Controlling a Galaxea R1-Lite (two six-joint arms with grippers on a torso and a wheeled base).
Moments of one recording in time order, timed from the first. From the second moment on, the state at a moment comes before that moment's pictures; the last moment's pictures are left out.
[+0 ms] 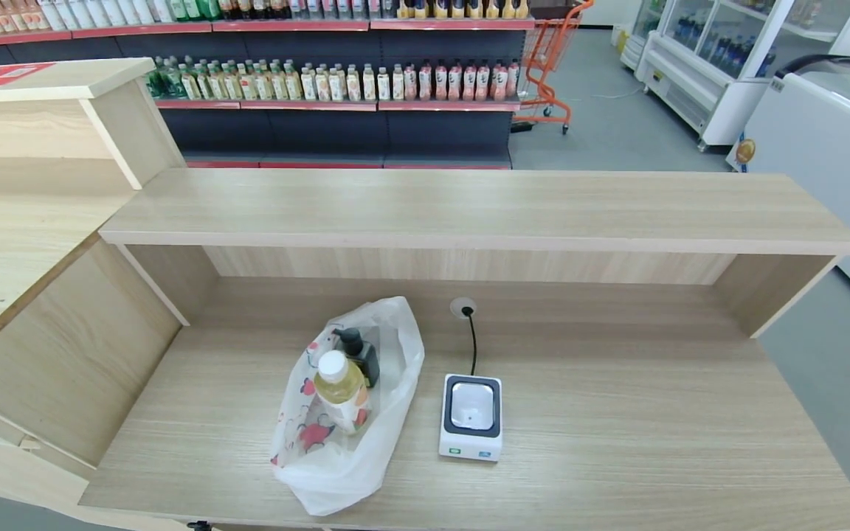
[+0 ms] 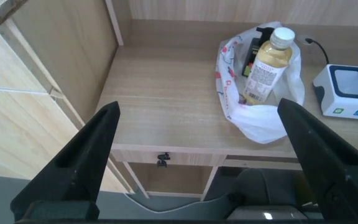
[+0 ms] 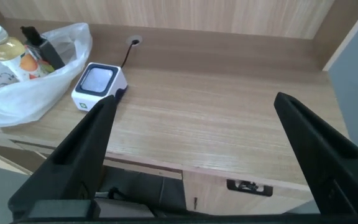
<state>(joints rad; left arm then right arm) 0.00 0.00 0.00 0.00 0.00 0.01 0.00 0.00 0.00 -0.08 0.16 -0.05</state>
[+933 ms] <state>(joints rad) 0.00 0.00 0.00 0.00 0.00 0.00 0.00 0.00 0.00 -0.07 0.16 -0.03</state>
